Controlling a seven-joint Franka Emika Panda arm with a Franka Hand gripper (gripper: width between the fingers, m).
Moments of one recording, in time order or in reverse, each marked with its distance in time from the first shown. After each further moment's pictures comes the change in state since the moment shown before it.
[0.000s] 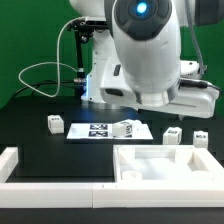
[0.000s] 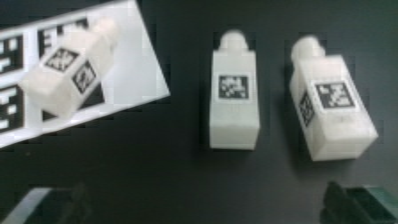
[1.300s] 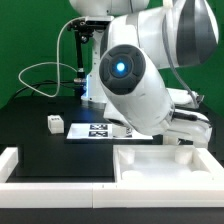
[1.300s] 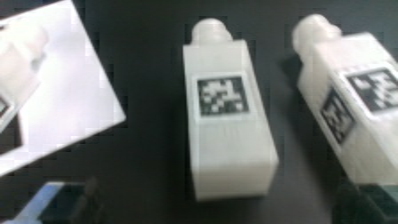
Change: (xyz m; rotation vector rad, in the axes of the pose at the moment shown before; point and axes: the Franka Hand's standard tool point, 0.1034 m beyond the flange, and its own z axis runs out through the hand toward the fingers) arm 0.007 -0.016 0.080 0.143 -0.027 0.075
